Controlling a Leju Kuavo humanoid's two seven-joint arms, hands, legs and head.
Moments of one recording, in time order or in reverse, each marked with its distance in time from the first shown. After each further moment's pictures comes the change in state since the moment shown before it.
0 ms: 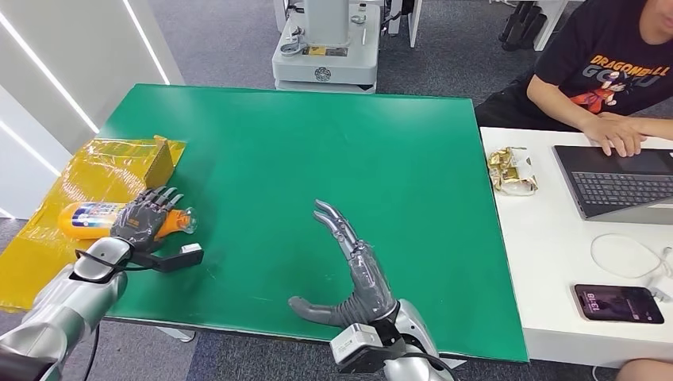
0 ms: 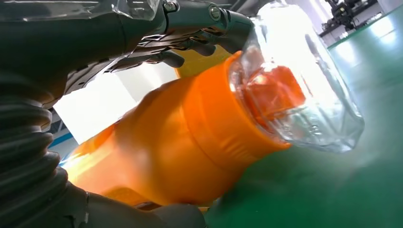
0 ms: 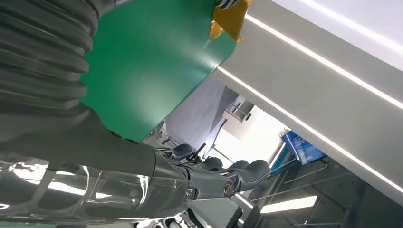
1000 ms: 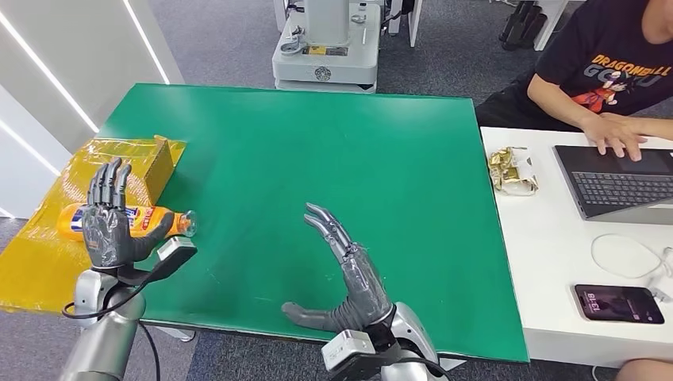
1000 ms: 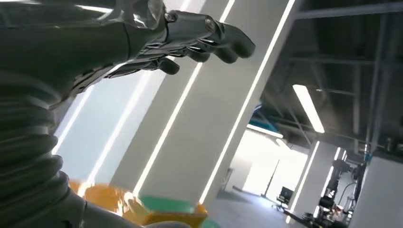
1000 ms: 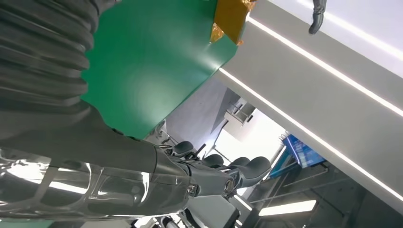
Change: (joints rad) left arm 0.376 -0.313 0.520 -0.736 0.569 0.230 -0.422; right arm 0.031 0.016 -0.017 -0.055 0.069 0.047 0.046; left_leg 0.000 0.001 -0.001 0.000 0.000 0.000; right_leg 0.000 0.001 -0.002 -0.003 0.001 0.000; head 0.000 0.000
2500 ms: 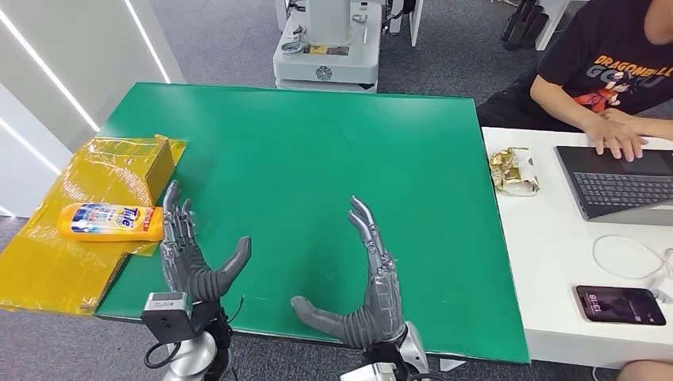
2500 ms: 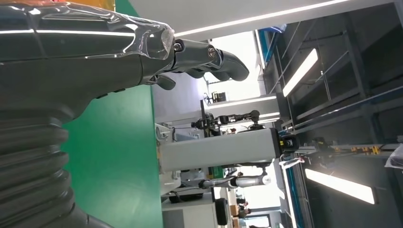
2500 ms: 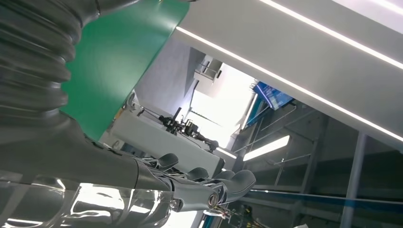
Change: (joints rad) left arm 0.224 -0.284 -0.398 -0.387 0.614 -0.200 -0.029; right arm 0.059 0.009 0.061 -0.089 -0.091 -0.315 -0.077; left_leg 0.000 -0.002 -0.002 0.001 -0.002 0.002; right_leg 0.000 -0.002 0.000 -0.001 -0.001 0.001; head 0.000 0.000
